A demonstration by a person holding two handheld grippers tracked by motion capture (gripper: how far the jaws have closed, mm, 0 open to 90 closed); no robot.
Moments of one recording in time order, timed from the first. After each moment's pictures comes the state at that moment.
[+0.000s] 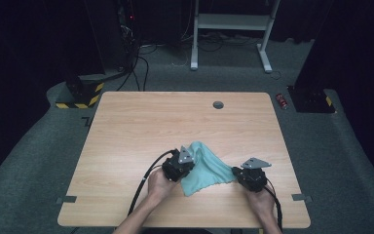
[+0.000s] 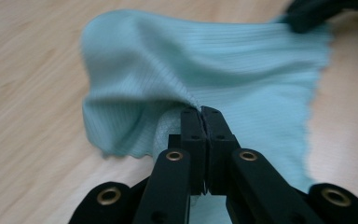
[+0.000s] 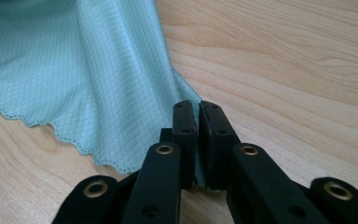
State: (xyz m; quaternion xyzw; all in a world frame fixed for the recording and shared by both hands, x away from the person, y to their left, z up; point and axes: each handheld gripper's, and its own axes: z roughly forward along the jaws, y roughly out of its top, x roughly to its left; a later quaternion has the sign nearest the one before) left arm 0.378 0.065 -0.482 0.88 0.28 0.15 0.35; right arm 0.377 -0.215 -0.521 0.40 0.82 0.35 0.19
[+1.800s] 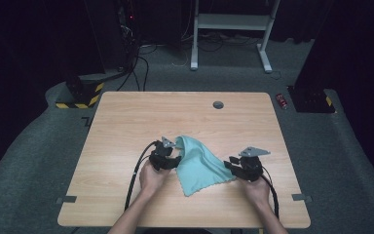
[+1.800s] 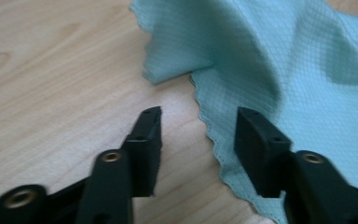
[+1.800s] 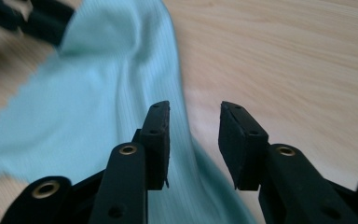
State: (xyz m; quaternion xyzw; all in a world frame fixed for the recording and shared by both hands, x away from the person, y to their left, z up) left arm 0.426 0.116 -0.509 0.82 0.45 0.16 0.33; right arm 0.409 -0.202 -0.501 0.40 0.81 0.41 0.13
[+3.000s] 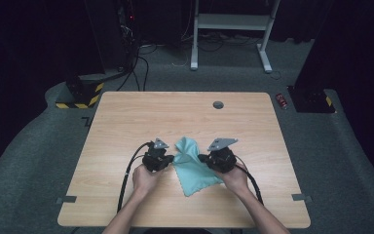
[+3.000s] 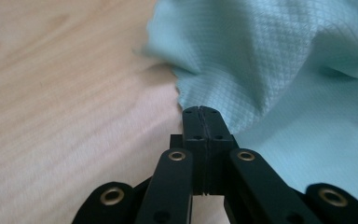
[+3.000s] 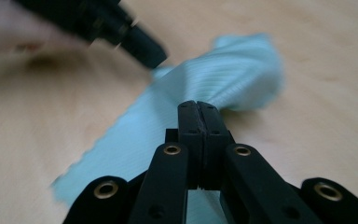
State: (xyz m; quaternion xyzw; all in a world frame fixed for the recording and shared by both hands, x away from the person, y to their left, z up) left arm 0.414 0.142 -0.504 0.83 0.42 0.11 0.35; right arm 0.411 -0.116 -0.465 0.26 0.88 0.40 0.10
